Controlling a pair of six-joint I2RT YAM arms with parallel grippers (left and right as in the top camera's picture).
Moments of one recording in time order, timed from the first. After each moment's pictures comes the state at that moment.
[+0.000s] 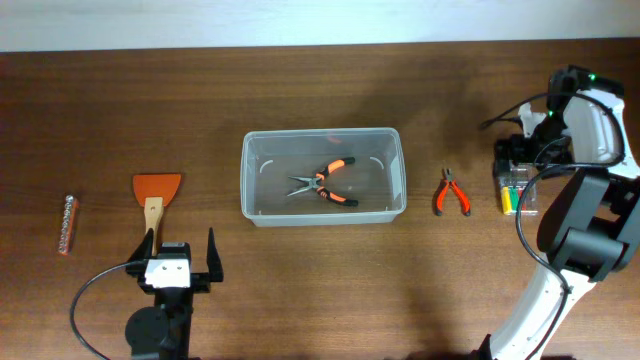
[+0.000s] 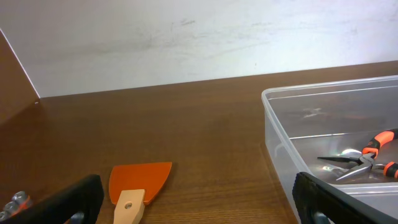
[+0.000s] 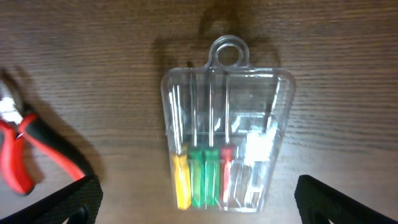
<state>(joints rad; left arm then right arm) 0.06 0.01 0.04 -0.13 0.03 0.11 -0.34 2.22 1.85 -1.29 0.00 -0.29</state>
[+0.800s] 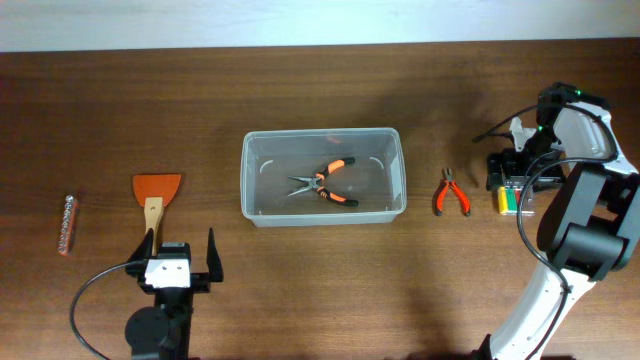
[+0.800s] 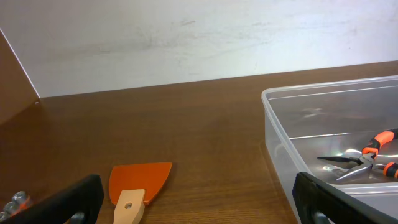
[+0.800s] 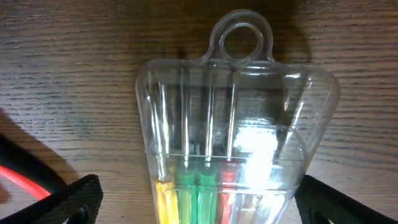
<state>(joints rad) 0.06 0.01 0.04 -0.13 0.03 0.11 -0.34 2.22 1.74 -1.21 0.01 -0.29</state>
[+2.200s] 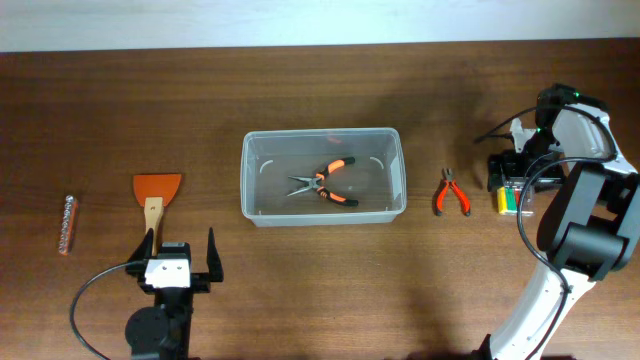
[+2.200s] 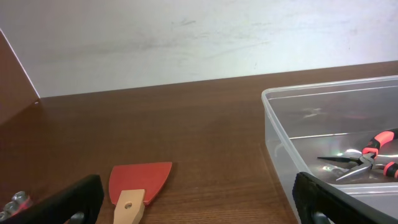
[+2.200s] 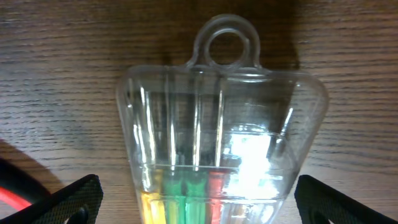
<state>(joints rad) 0.06 0.01 0.04 -0.13 0.03 0.11 -0.34 2.22 1.72 -1.17 0.03 -0.29</state>
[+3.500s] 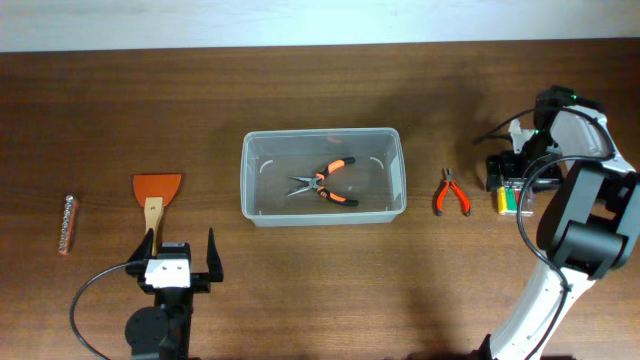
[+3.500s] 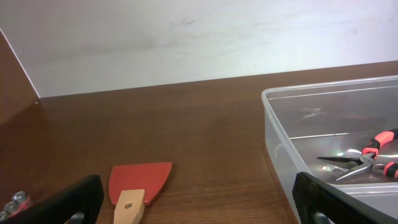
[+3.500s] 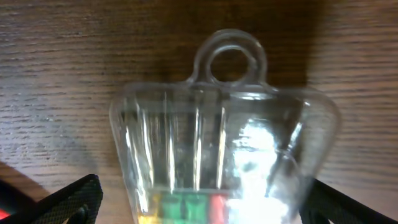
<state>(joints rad) 0.06 0.01 0.04 -0.13 0.03 0.11 -0.34 2.24 1.70 -1.14 0.03 -0.29</state>
